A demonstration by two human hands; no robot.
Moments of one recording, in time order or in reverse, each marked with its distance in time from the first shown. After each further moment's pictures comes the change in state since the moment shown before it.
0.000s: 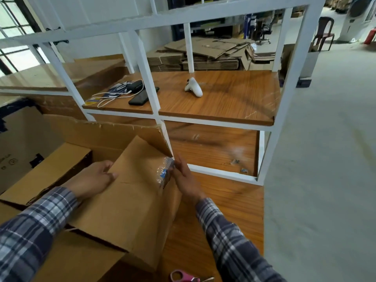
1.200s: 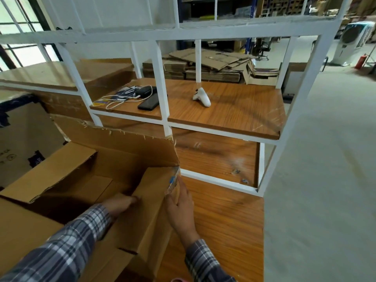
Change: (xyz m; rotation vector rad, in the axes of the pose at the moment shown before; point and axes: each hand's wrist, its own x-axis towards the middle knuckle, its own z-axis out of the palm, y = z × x) left_hand 0.054 -0.065 0.079 -0.321 -0.188 -0.343; right_hand -0.047 0.019 0.062 -0.179 0.233 0.063
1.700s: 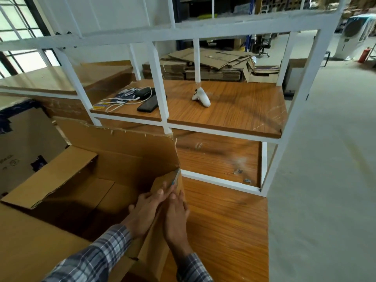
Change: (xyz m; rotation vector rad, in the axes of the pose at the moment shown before) left_hand -0.049 0.017 0.066 0.194 -0.024 0.519; right_hand -0.010 0.011 0.029 -0.034 -0.023 -0.034
